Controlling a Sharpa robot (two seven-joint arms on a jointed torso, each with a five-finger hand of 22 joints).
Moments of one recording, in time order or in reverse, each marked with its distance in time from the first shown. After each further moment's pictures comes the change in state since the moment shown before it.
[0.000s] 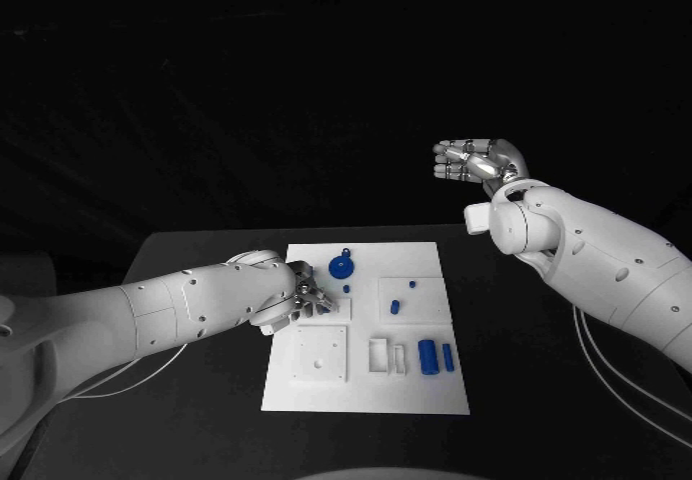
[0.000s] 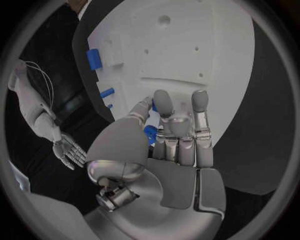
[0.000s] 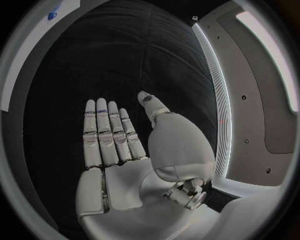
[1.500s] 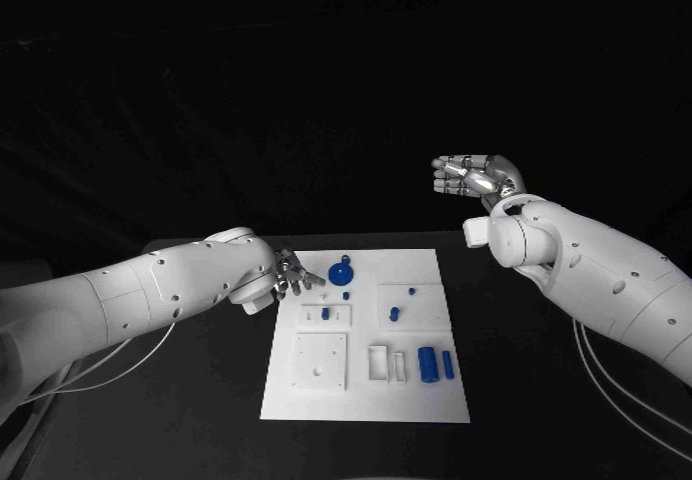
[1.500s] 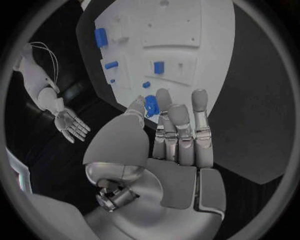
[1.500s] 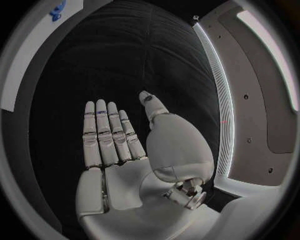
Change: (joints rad) left arm 0.056 -0.064 0.073 -0.013 0.028 0.022 0.005; left_hand 0.006 -0.016 -0.141 0.141 -0.086 -0.142 0.032 -0.004 -0.434 -0.014 0.001 -0.113 -0.008 -0.040 0.012 -0.074 -0.108 -0.004 0.002 0.002 -0.060 0.000; right arm -0.019 -0.003 0.000 -0.007 0.007 0.008 -0.002; right_hand 0.021 0.029 -0.120 0.013 0.029 -0.038 0.006 0.000 -0.001 -0.021 0.007 0.000 0.000 -0.032 0.010 0.000 0.000 0.000 -0.036 0.014 0.000 -0.001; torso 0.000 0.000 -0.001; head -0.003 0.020
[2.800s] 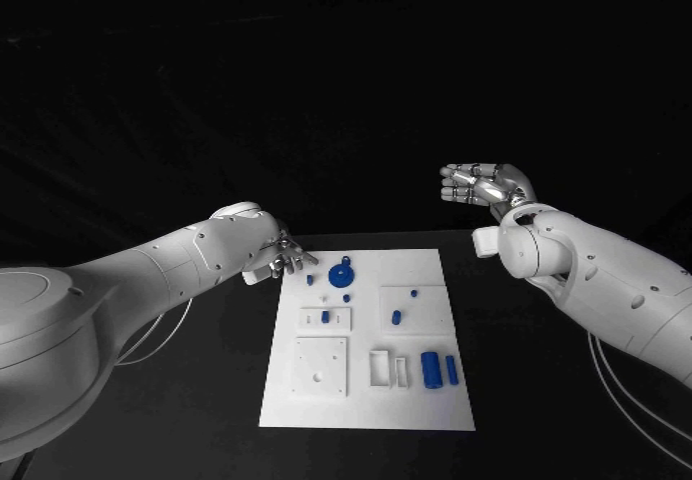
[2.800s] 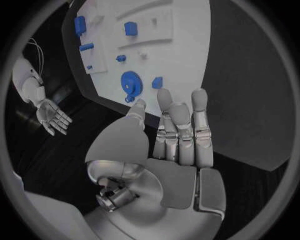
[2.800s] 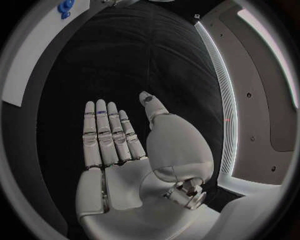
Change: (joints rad) left arm 0.029 0.218 0.006 -0.472 -0.044 0.197 0.098; left_hand -0.060 -0.001 -0.010 0.020 -0.024 -0.055 0.024 0.000 -0.200 -0.002 0.012 -0.025 0.044 -0.016 0.016 0.022 -0.035 0.000 0.003 0.010 -0.027 0.000; right arm -0.001 -0.026 0.000 0.040 0.002 0.002 -0.005; right_hand -0.007 0.007 0.000 0.000 0.004 -0.003 0.003 0.000 -0.001 -0.004 0.004 0.000 0.000 0.000 0.000 0.000 0.000 0.000 0.000 0.000 0.000 0.000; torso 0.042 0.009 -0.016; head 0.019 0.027
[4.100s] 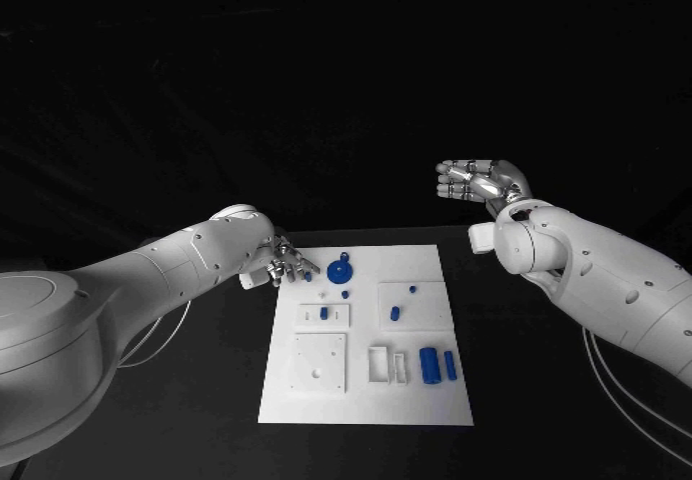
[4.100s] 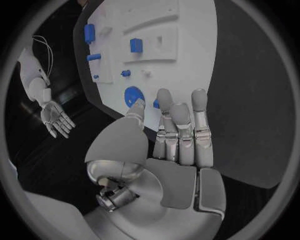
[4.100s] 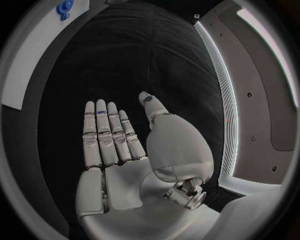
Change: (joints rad) left arm -0.020 0.011 -0.002 -0.040 0.053 0.118 0.051; left_hand -0.008 0.042 -0.020 -0.049 0.027 0.005 -0.005 0.000 0.055 0.000 0.000 -0.005 0.003 -0.014 0.000 0.007 -0.009 0.000 -0.004 0.003 0.000 0.000; right arm 0.000 0.008 0.000 0.000 -0.002 0.000 -0.005; right_hand 0.000 0.000 0.015 0.000 0.000 -0.004 -0.004 0.000 0.000 0.000 0.000 0.000 0.000 0.000 0.000 0.000 0.000 0.000 0.000 0.000 0.000 0.000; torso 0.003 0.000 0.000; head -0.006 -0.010
